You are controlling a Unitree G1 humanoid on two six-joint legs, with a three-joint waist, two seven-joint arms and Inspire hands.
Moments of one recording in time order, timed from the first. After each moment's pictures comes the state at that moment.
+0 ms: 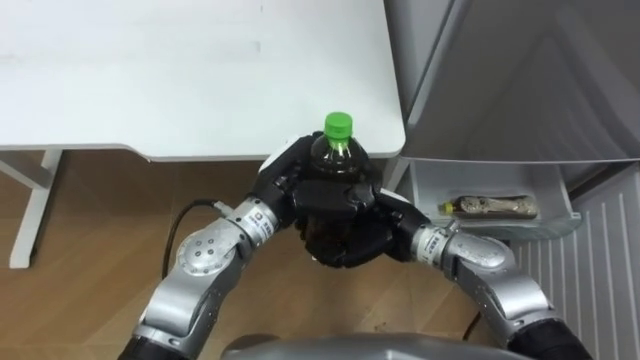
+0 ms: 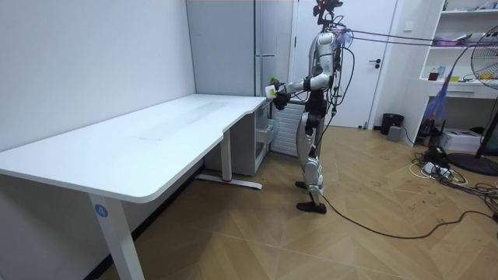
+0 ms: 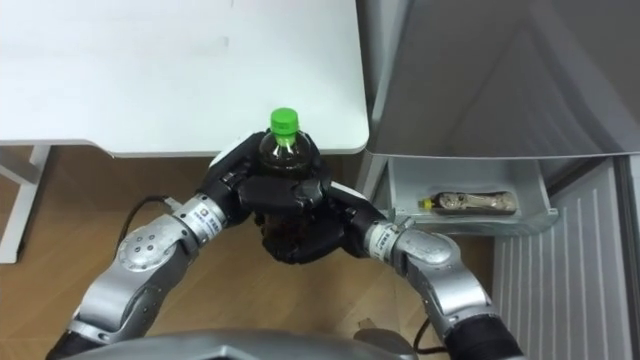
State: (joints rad) left arm 0.17 0.22 -0.34 -0.03 -0.27 0.08 -0.33; right arm 0.07 -0.24 0.33 0.35 0.19 0.06 0.64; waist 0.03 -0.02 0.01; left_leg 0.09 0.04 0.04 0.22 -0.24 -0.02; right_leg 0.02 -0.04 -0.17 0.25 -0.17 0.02
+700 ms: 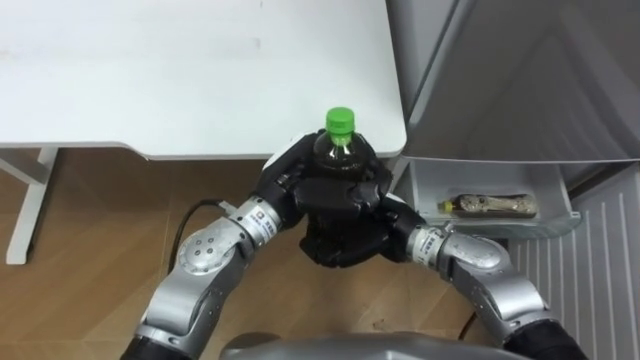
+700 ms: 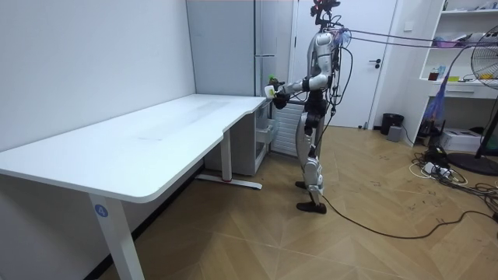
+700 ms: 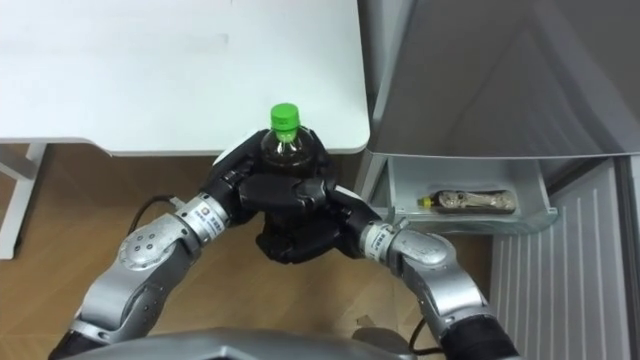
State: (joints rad) left arm 0.17 0.22 -0.33 -0.03 -0.32 0.08 -0.35; right arm 0.07 -0.23 0.34 0.35 0.20 0.06 0.64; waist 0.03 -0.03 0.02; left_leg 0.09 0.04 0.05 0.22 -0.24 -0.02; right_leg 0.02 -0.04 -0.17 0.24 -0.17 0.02
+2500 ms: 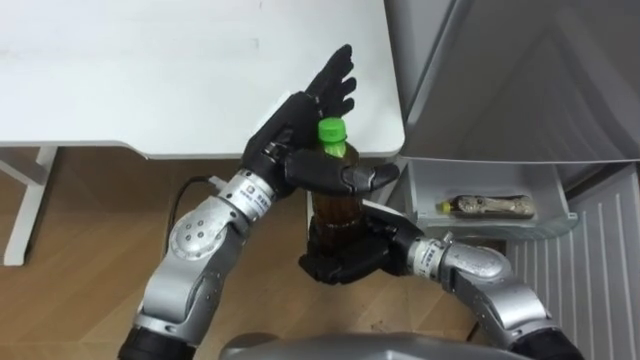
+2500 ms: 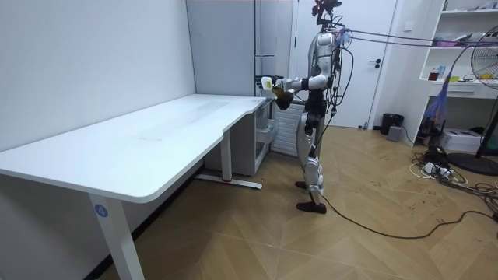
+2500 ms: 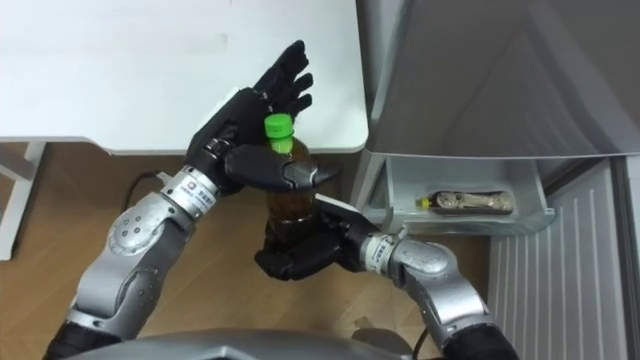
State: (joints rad) left arm 0.14 0.17 -0.26 -0.12 -0.43 0.02 -0.32; right arm 0.10 -0.23 0.35 0.35 0.19 0.07 0.69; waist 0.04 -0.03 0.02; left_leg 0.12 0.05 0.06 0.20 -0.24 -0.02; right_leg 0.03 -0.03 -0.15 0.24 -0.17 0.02
